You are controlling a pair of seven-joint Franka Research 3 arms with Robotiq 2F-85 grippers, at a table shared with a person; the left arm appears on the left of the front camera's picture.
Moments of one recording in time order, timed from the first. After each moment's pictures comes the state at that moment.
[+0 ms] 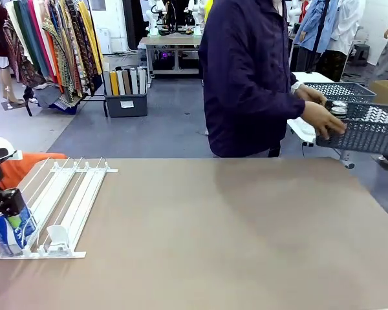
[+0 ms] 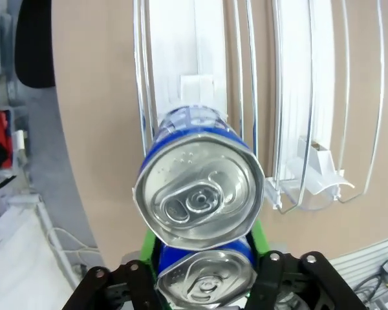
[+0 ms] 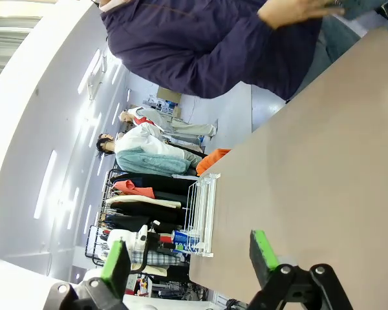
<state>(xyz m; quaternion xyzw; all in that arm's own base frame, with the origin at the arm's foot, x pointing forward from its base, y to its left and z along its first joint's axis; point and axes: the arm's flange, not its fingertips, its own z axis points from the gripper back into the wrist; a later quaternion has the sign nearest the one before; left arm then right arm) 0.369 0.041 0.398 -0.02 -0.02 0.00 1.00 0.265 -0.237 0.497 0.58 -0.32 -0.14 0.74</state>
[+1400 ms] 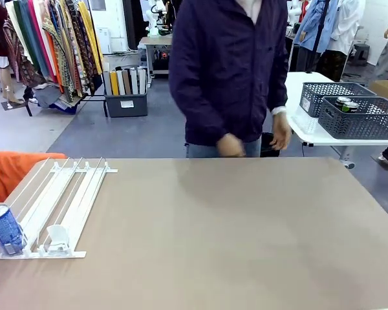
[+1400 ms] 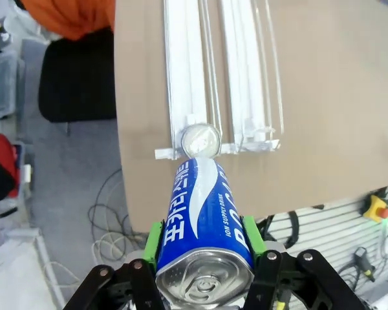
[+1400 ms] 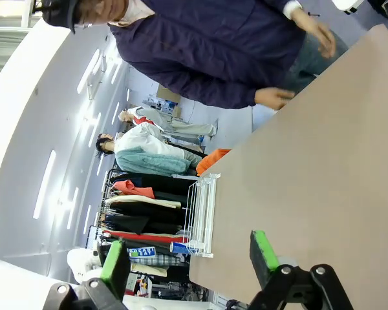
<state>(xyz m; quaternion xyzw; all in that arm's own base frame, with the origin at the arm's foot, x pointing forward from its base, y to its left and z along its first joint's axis) 0.263 0.084 0.590 -0.07 -0.15 0.00 0.99 0.265 -0.237 0.497 0.58 -0.32 -0.14 0.74</state>
